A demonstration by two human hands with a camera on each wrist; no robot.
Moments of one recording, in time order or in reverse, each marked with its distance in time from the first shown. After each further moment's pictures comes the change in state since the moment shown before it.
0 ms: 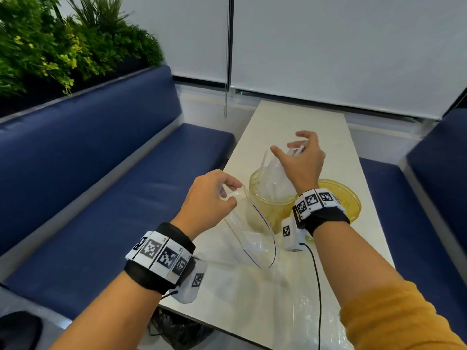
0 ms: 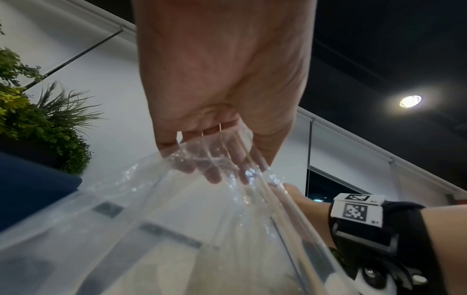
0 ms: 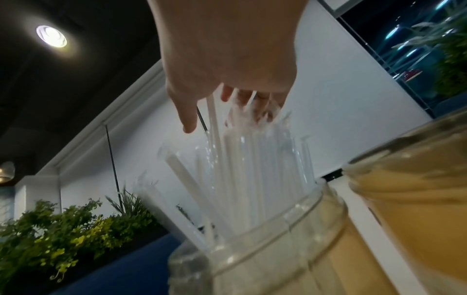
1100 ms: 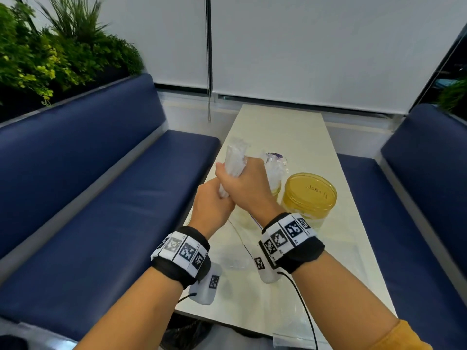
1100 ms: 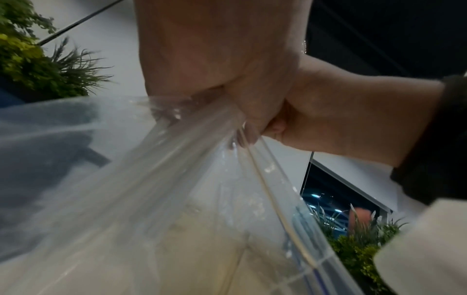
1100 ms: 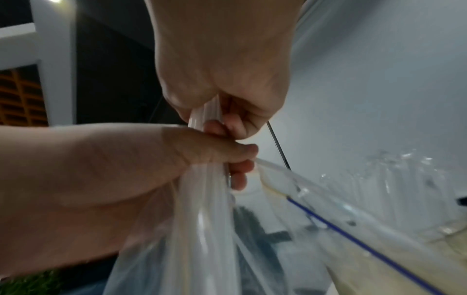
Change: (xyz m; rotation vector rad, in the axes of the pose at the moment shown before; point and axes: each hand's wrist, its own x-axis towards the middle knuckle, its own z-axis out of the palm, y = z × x) left_hand -0.004 0.012 0.047 -0.174 0.096 -0.120; right_hand -0.108 -0.094 -0.019 0.149 -0.361 -0.117
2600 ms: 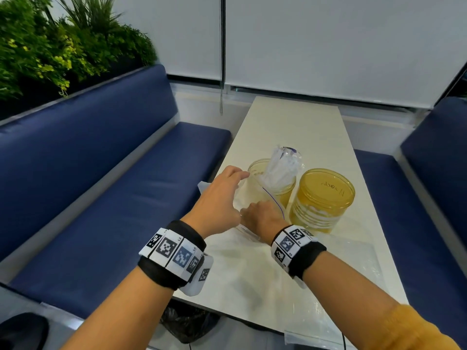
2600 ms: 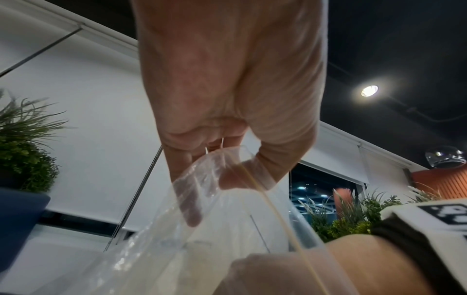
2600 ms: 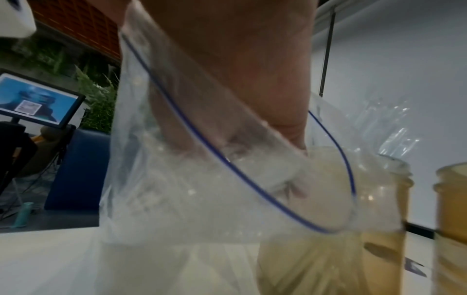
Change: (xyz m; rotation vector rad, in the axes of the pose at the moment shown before) left_hand -0.015 0.016 -0.039 0.316 -0.361 0.176; right_hand -0.022 0.072 0.029 -1.329 -0.943 -0.105
